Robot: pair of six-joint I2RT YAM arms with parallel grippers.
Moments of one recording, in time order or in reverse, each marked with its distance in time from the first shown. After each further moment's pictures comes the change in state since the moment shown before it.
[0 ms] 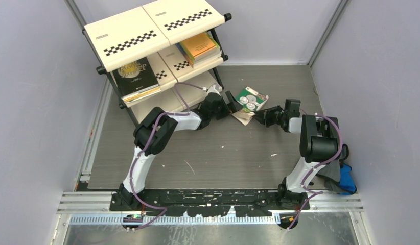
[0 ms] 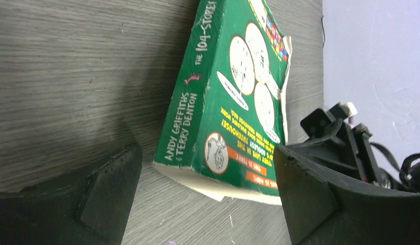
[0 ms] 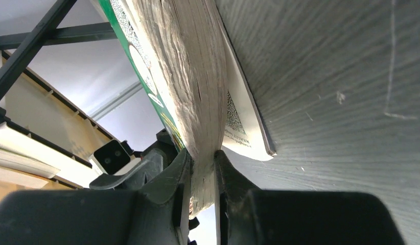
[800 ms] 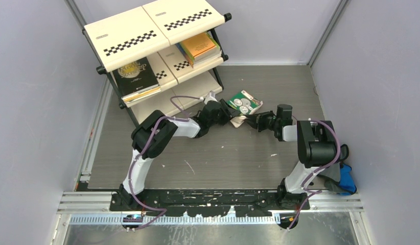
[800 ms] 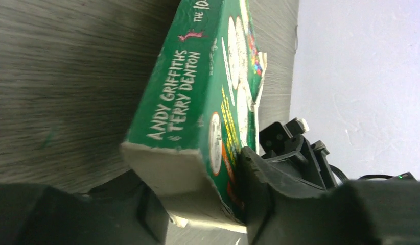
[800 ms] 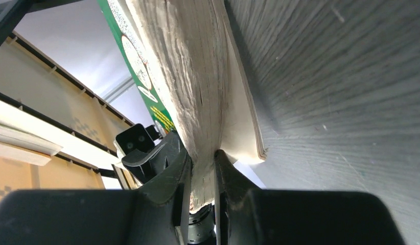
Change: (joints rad) left arm -0.050 -0.054 -0.156 0.134 -0.062 -0.227; right arm 0.102 -0.057 -0.166 0.227 0.004 0.220
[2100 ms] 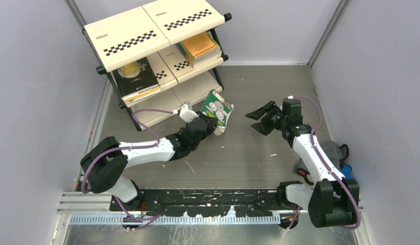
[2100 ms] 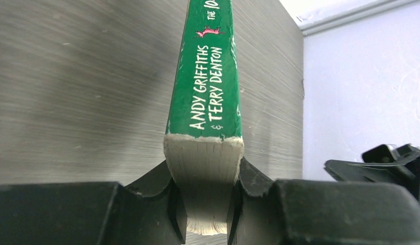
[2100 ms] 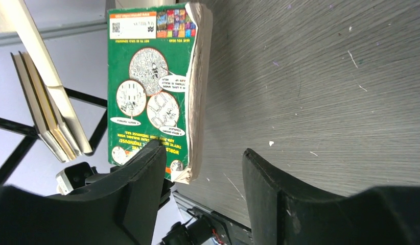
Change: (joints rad) left arm -0.169 -0.615 -0.411 -0.209 -0.525 0.020; right arm 0.078 -0.605 0.112 -0.747 0.200 -0.504
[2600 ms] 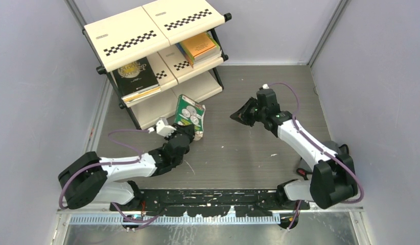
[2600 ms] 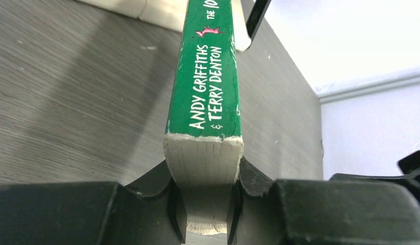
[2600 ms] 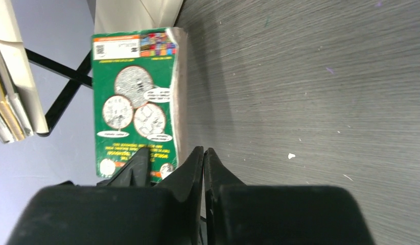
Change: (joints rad) left arm -0.016 -0.254 -0.346 0.075 -0.286 -0.032; right arm 0.274 0.164 0.175 -0.005 0.176 -0.073
